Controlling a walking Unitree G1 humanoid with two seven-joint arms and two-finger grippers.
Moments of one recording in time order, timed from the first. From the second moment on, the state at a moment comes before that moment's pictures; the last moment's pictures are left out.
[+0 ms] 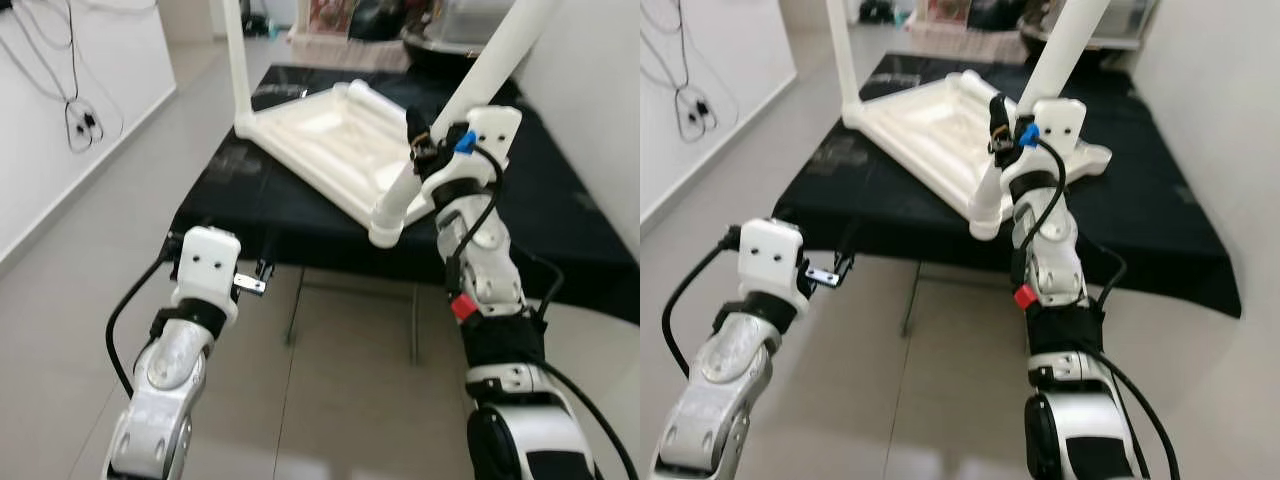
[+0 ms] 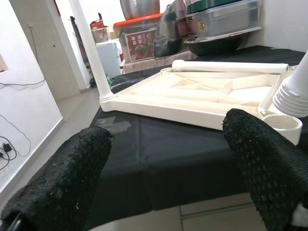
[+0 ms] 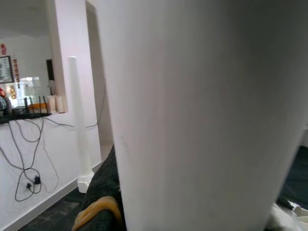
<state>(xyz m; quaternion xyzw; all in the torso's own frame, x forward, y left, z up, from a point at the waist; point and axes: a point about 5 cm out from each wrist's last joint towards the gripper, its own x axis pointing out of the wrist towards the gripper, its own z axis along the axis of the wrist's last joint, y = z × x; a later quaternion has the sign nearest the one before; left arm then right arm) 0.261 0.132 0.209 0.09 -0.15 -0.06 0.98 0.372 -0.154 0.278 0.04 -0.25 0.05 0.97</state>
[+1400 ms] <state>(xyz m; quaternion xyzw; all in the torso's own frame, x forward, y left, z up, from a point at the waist) 0.260 0.127 0.206 0.08 -0.14 -0.06 0.98 0.399 -0.147 0.316 0.04 -0.24 0.17 0.95</state>
